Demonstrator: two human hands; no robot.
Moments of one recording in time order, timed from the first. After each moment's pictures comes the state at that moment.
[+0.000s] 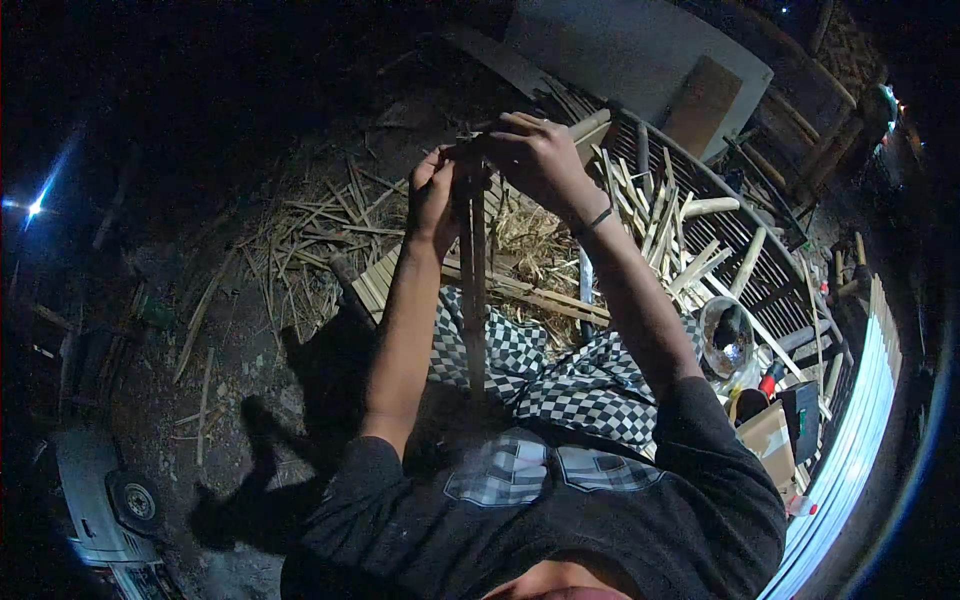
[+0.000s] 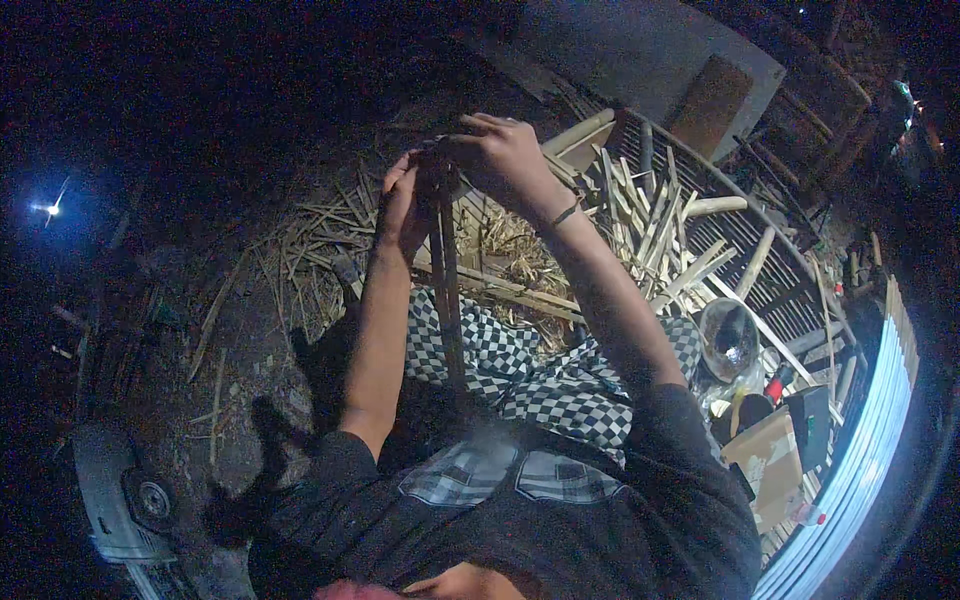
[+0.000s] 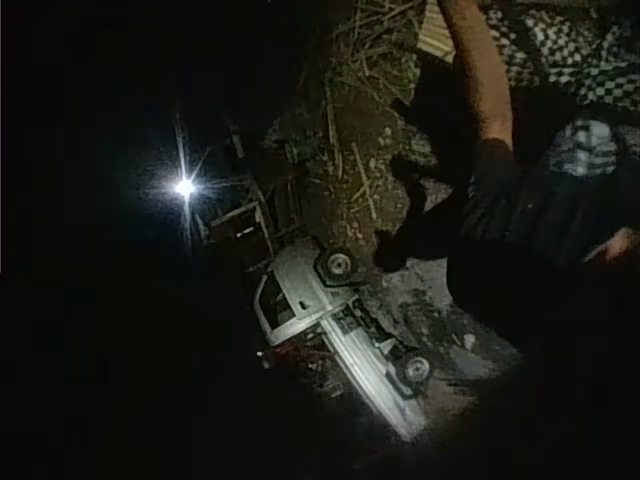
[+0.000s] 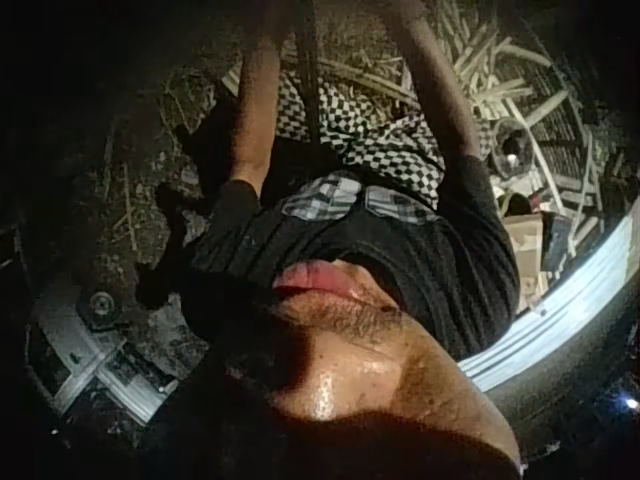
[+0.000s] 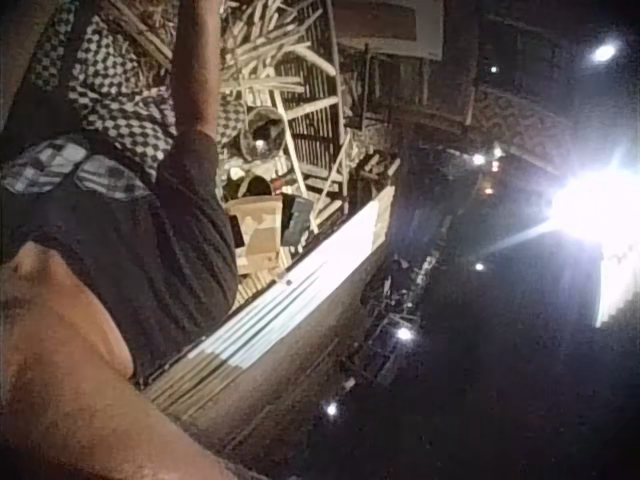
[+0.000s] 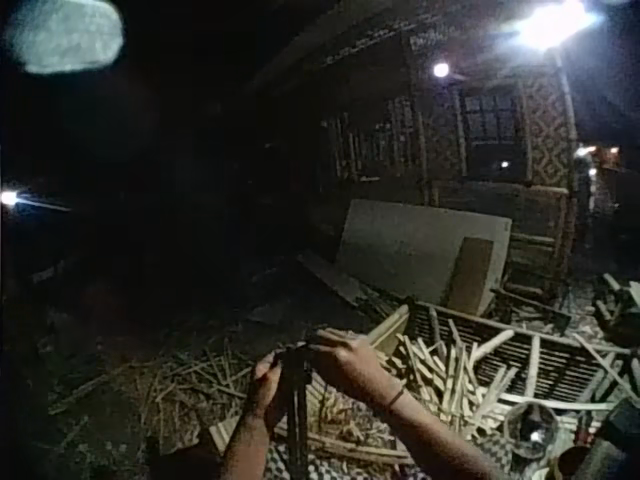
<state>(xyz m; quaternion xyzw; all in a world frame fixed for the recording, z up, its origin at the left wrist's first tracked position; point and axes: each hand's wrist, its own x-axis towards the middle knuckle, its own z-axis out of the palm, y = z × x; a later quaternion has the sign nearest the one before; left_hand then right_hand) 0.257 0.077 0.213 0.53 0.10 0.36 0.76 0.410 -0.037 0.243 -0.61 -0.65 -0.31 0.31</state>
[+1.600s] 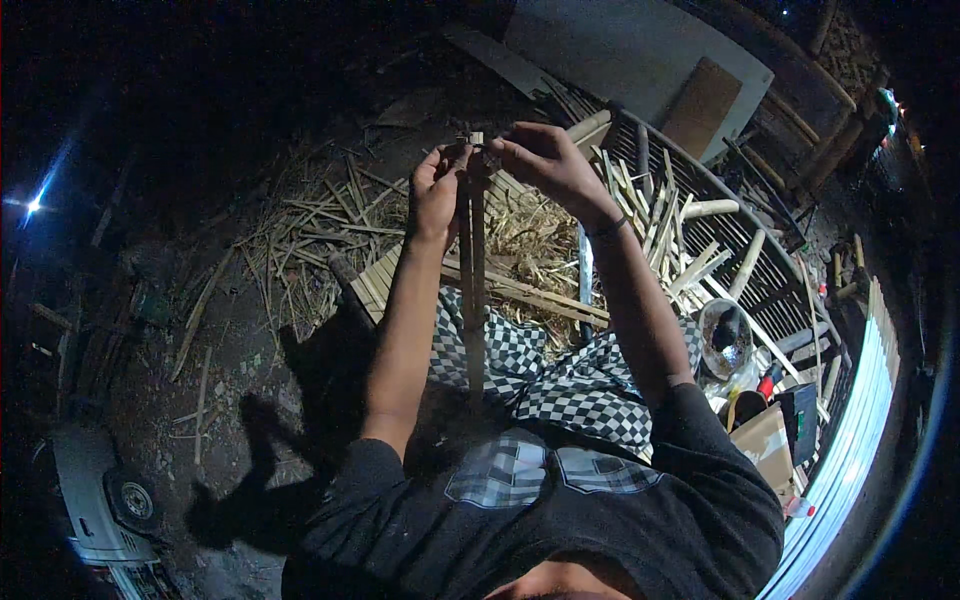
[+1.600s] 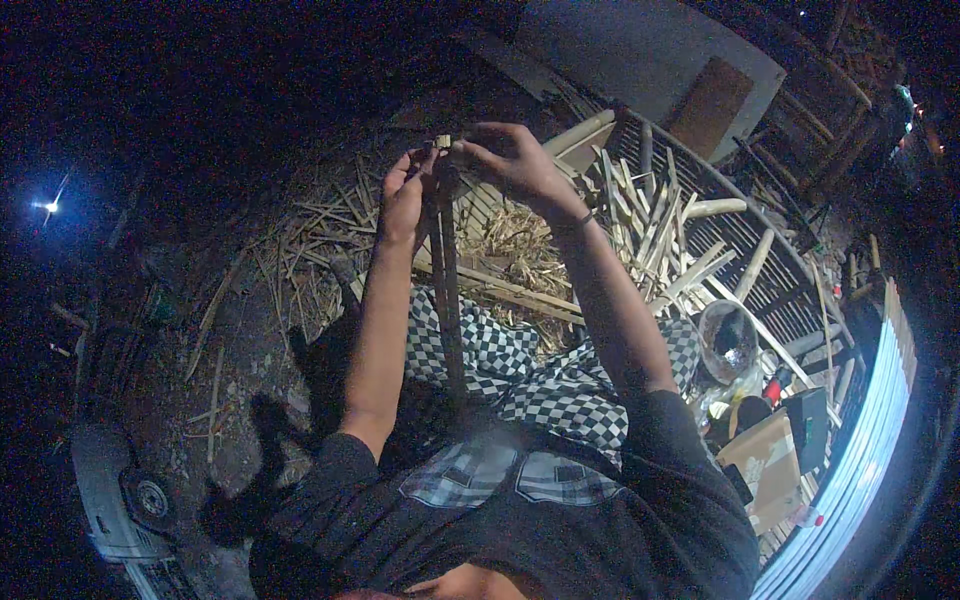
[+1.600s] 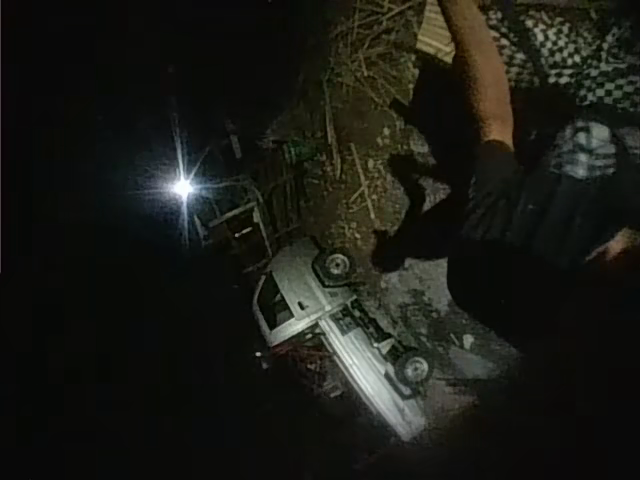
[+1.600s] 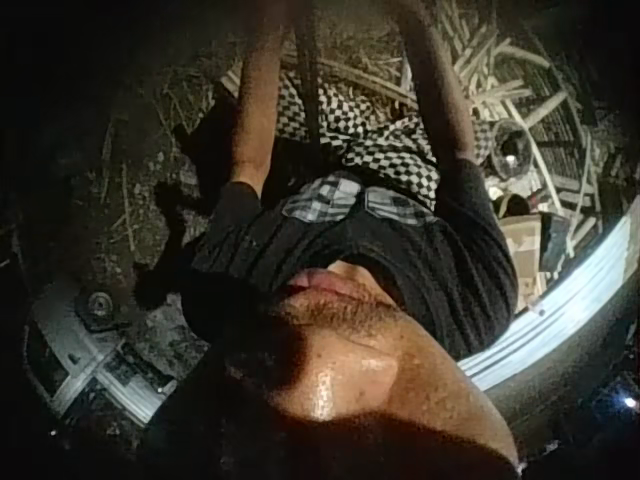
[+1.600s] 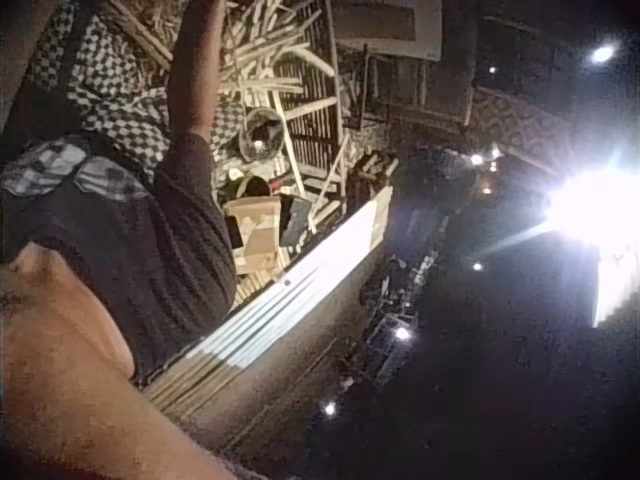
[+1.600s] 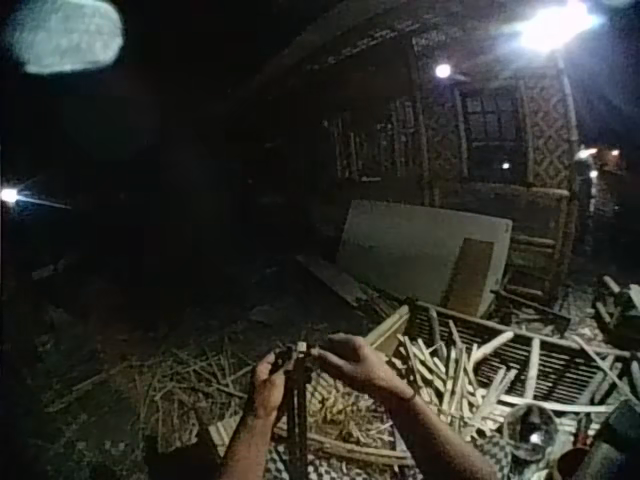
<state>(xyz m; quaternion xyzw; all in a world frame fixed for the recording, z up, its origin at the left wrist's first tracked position) 0.272 0.082 0.201 0.55 0.05 0.40 0.73 0.396 -0.058 0.254 -0.61 -0.50 0.18 0.59</state>
